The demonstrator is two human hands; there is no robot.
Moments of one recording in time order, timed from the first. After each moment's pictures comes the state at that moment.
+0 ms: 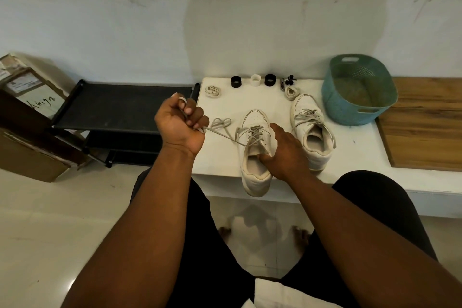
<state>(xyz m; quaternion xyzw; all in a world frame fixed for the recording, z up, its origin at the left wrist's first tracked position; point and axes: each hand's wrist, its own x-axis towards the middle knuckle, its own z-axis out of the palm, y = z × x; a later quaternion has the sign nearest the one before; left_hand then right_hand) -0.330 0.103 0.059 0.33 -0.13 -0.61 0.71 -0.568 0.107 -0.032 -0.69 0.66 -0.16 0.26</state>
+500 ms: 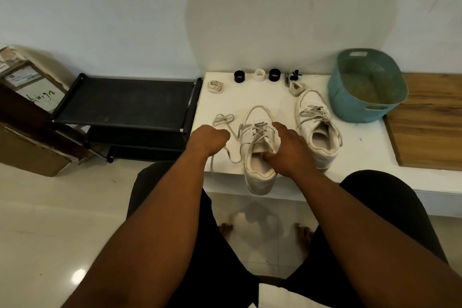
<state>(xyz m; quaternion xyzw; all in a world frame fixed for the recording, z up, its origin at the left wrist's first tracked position) -0.345 0.088 0.002 0.80 -0.43 -0.39 0.14 -0.568 0.100 -0.032 -0.69 0.66 -0.13 0.27</state>
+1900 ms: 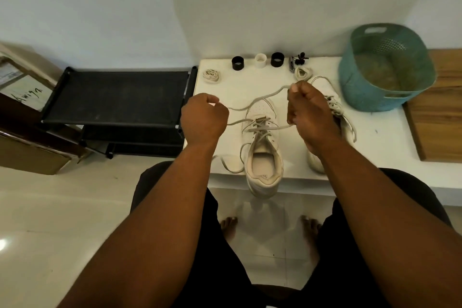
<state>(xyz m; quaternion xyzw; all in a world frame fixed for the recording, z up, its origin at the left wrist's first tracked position) -0.360 0.054 0.007 0.82 -0.45 -0.19 0.32 -0.570 0.047 0.011 -0.50 0.50 -0.47 0.53</state>
